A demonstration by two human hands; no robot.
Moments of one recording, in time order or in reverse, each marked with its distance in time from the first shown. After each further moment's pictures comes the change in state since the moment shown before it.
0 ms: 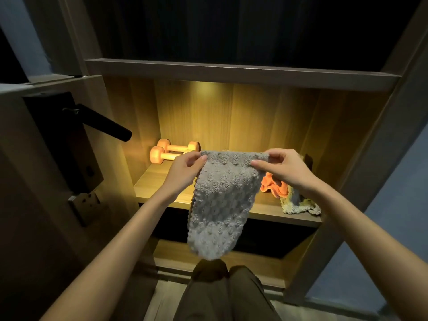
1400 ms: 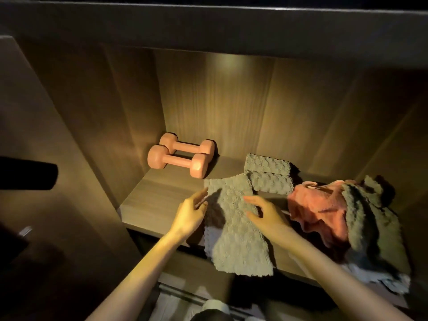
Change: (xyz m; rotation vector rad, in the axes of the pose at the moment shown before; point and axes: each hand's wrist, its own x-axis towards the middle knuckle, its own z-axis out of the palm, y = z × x) left_hand 0.101 -0.192 0.019 0.070 -0.040 -0.396; right_hand 0.139 0.183 0.114 -0.163 -0.195 0.292
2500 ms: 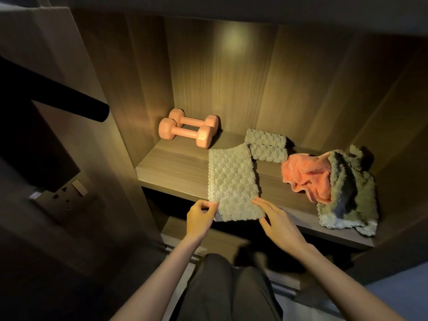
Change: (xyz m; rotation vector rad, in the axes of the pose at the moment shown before) left_hand -0.095 -0.054 0.057 -0.088 0.299 -0.164; right_hand -0.104 0.054 0.021 -0.346 0.000 -0.165
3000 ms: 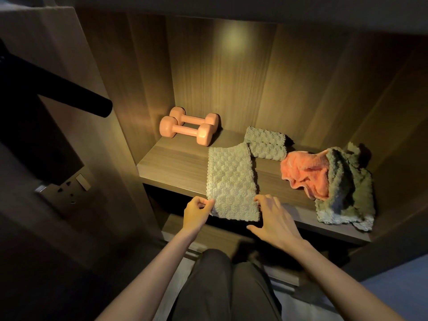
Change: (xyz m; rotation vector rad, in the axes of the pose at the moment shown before) left_hand 0.002 -0.004 -0.010 0.039 -0.010 -0.020; right_hand -0.003 -0.005 0.009 -0.348 0.020 0.019
